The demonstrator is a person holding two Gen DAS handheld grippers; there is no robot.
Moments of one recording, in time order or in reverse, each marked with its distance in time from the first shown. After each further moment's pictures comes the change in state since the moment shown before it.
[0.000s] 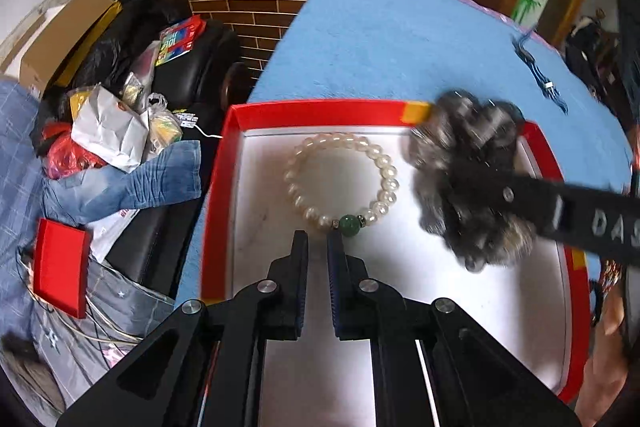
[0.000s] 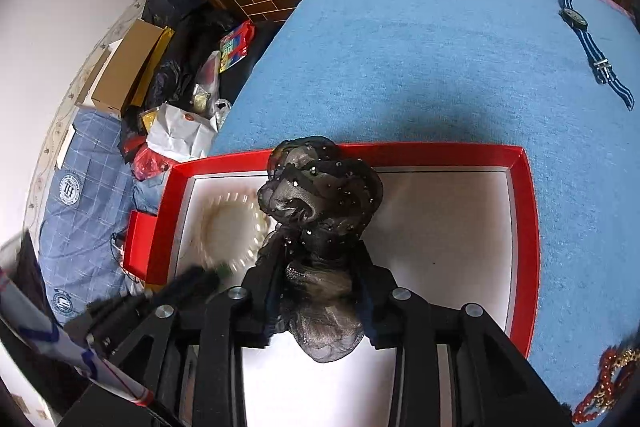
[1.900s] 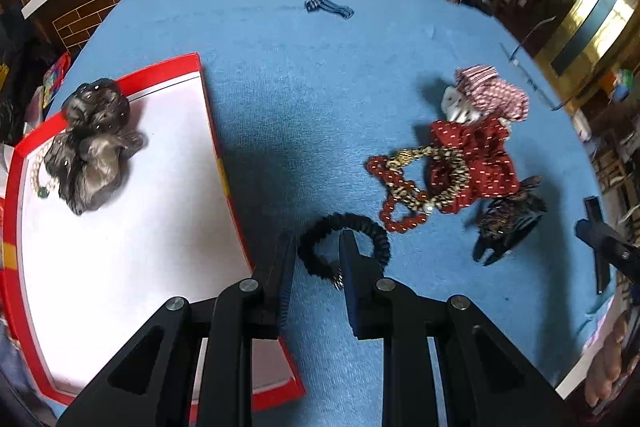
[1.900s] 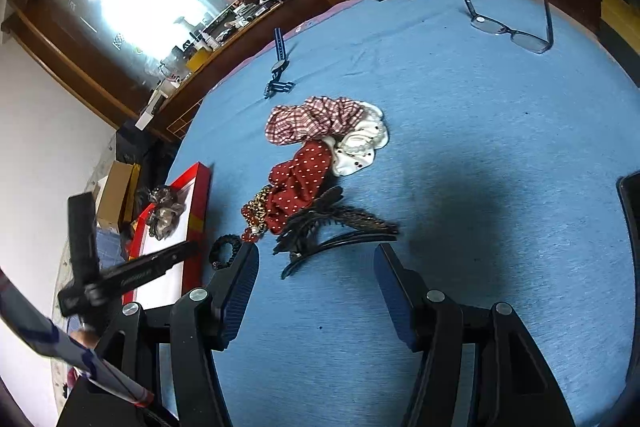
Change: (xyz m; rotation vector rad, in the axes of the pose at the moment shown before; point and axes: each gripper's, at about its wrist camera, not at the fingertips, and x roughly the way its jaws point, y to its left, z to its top) left arm -0.036 -0.243 -0.059 0.287 0.117 -0.219; right arm -0.257 -0.268 -0.235 0.368 -0.372 0.003
